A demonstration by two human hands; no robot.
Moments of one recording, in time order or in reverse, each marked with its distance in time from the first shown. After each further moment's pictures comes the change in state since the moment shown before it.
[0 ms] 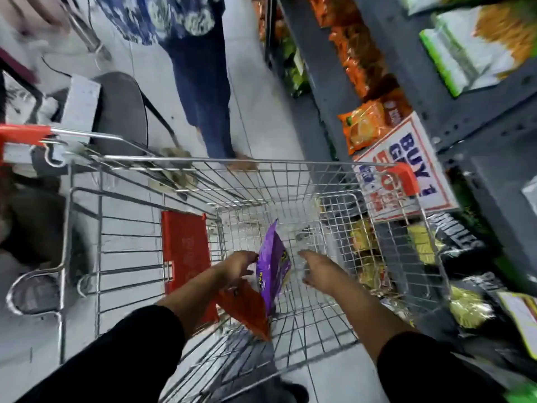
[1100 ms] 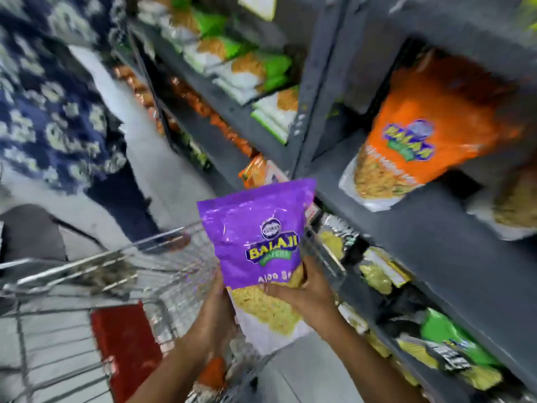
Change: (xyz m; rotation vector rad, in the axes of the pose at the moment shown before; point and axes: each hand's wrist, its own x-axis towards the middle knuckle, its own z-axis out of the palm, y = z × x) left_hand -0.130 0.118 0.143 -0.486 -0.154 0.132; right_hand -0.208 -0.012 -0.060 1.285 0.801 -0.282
